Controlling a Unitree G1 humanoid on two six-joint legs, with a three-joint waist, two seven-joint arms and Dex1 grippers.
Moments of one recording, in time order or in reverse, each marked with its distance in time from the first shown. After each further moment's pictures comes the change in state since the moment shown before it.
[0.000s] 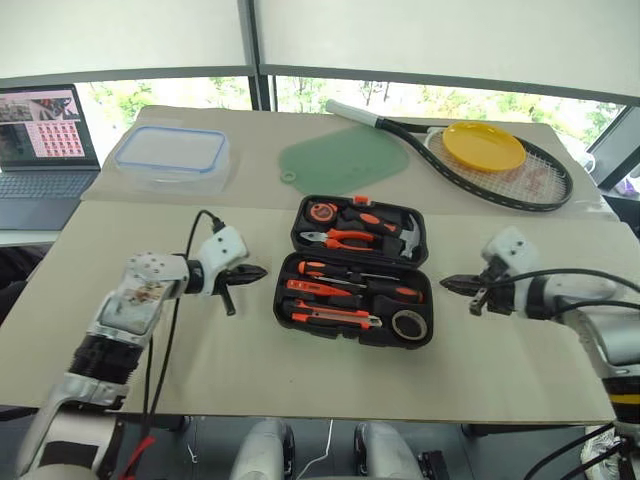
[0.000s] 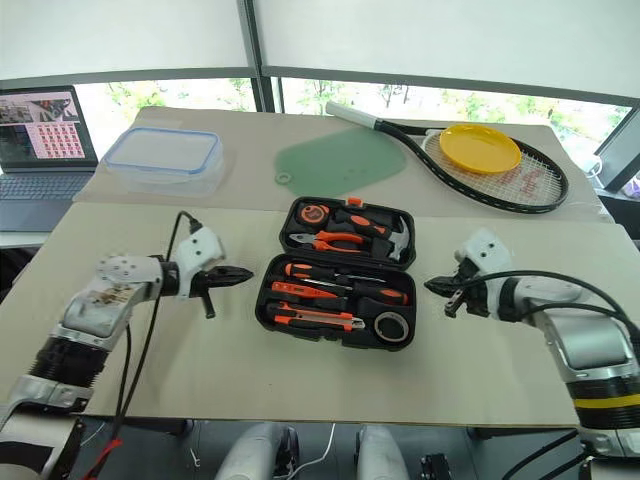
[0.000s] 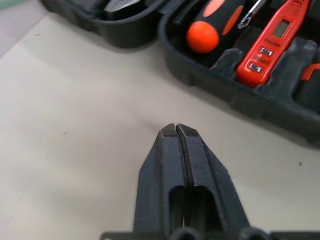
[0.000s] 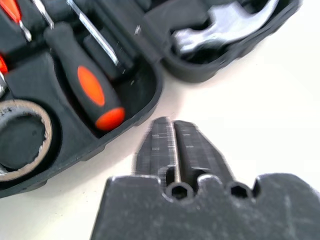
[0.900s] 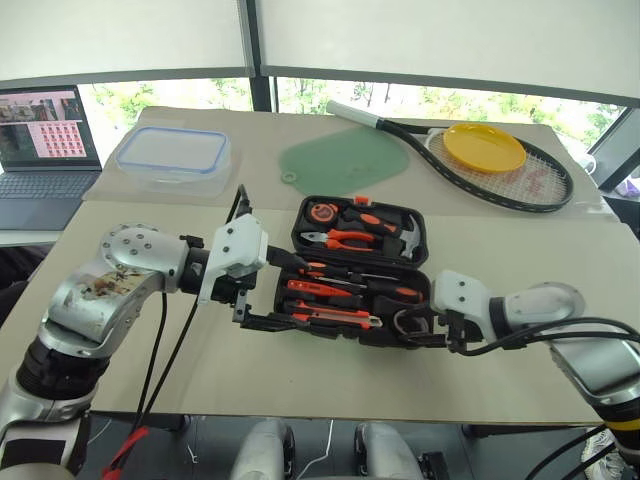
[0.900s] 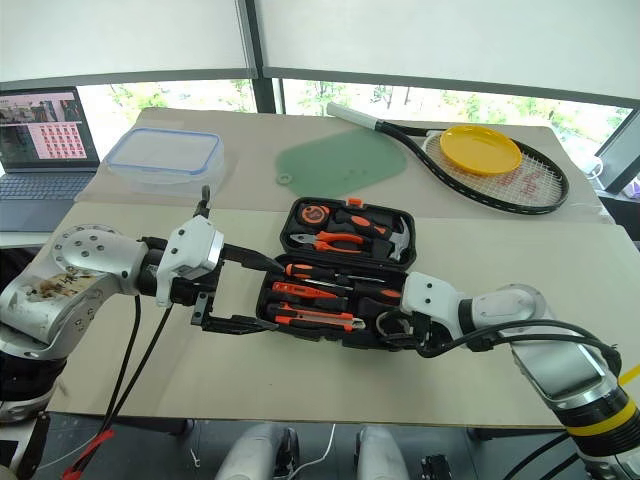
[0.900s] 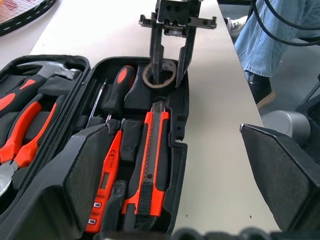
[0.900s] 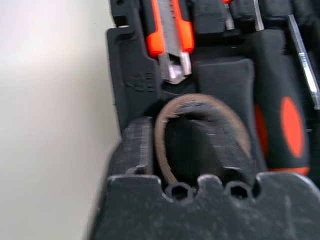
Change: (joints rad) left arm -0.030 0.174 0.066 -0.579 -0.374 0.309 -0.211; right arm 0.045 -0.089 0.176 -0.330 -0.061 -0.065 0.172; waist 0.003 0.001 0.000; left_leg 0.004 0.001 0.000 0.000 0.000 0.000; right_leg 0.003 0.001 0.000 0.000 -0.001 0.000
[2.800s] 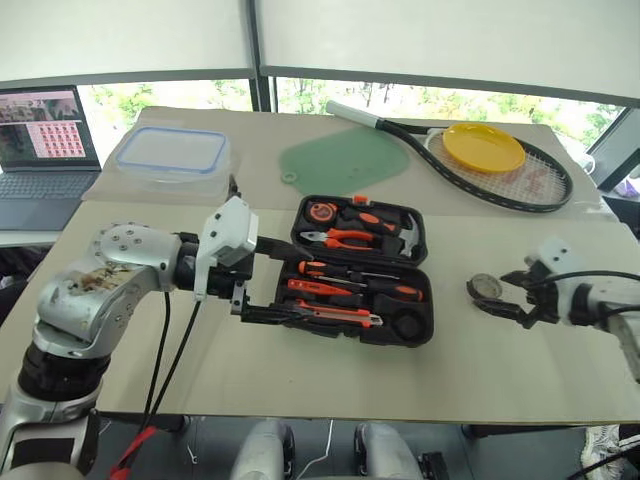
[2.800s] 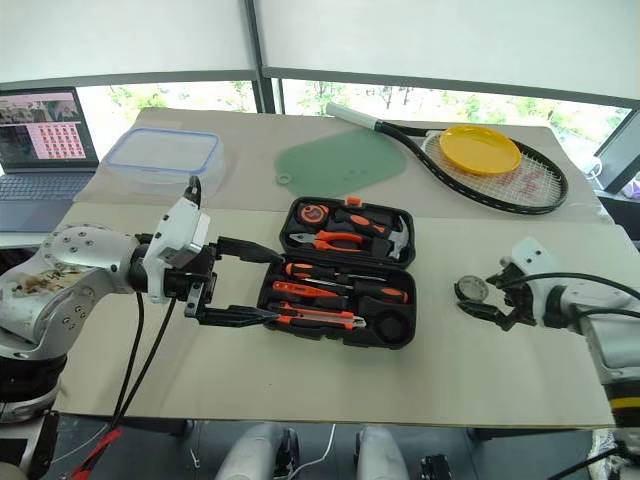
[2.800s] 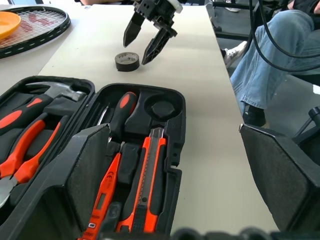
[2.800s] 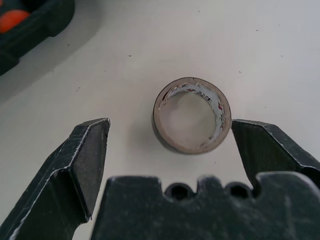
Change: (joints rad) left arm 0.002 -0.047 0.095 -0.028 -0.085 0.108 0.029; right arm -0.039 -0.012 -0.226 0.592 0.006 -0.053 -0.126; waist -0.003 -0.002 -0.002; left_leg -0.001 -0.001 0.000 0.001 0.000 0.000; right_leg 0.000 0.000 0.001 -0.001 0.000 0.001
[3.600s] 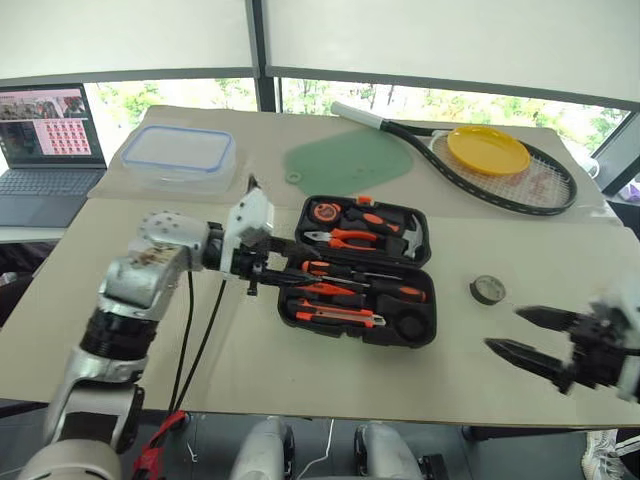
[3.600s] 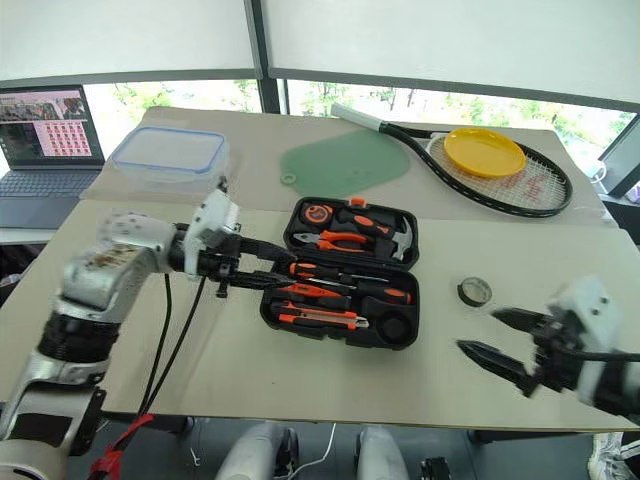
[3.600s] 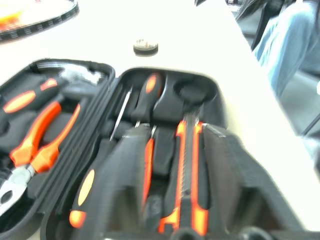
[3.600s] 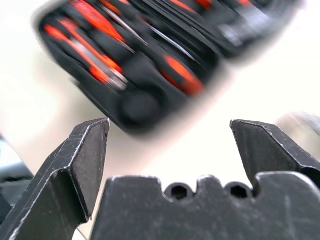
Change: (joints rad) left arm -0.116 -0.143 -0.079 0.312 0.167 -0.135 -0.149; right arm 0.777 0.005 -0.710 -0.749 0.512 0.290 -0.084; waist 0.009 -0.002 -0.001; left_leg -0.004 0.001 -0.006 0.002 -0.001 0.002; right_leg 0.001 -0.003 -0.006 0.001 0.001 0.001
